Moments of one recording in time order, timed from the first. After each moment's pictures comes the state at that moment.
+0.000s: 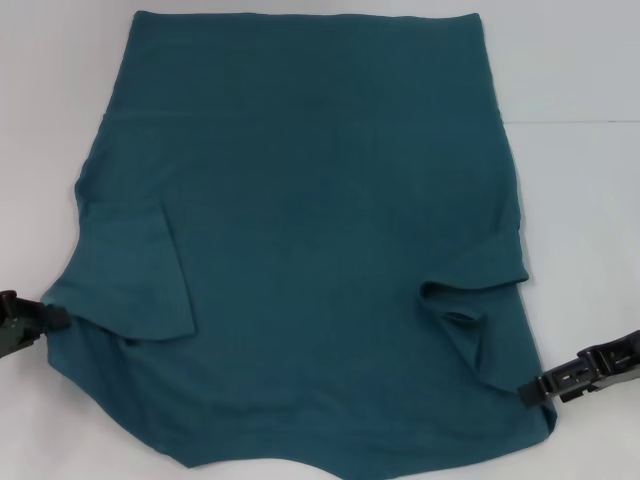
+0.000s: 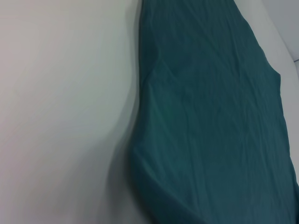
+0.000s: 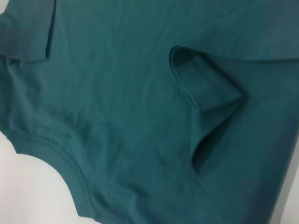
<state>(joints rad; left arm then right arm) -0.44 -2.04 0.29 0.83 2.41 1.53 -2.46 0.72 1.91 -0.77 -0.57 -2.53 -1.62 2.34</state>
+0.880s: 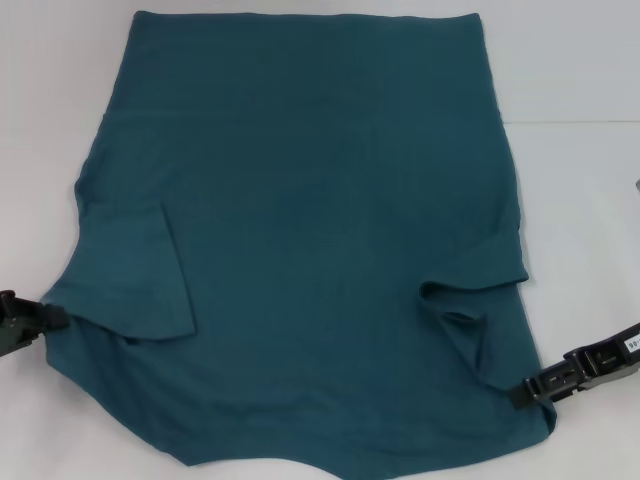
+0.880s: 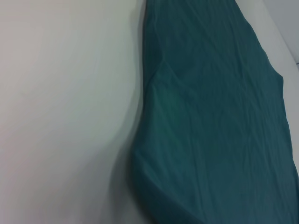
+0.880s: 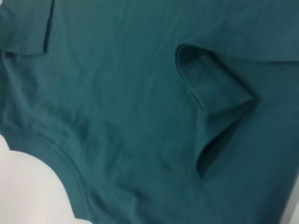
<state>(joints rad) -0.44 -2.04 0.29 0.83 2.41 1.52 -2.46 0.73 1.93 -0.81 -0.57 -2.53 -1.59 2.35</state>
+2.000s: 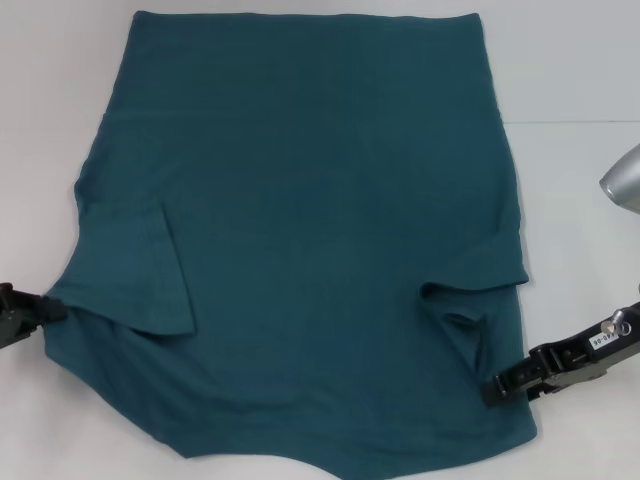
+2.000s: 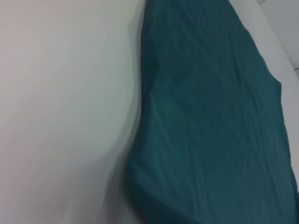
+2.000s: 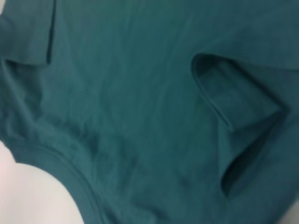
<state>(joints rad) -0.44 -2.04 0.29 0.83 2.40 1.51 -2.46 0.76 1.97 -0.83 -0.56 -2.53 -1.55 2.45</state>
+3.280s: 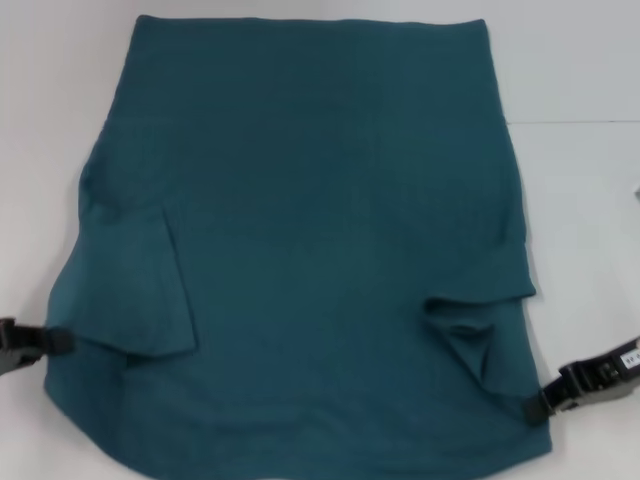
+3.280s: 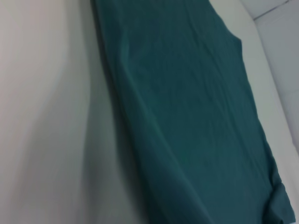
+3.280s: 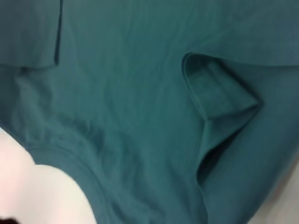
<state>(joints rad) -0.41 -2.03 0.30 0.88 2.40 1.69 -2.32 0.70 1.95 -0.80 -0.61 -2.52 -1.65 2.40</state>
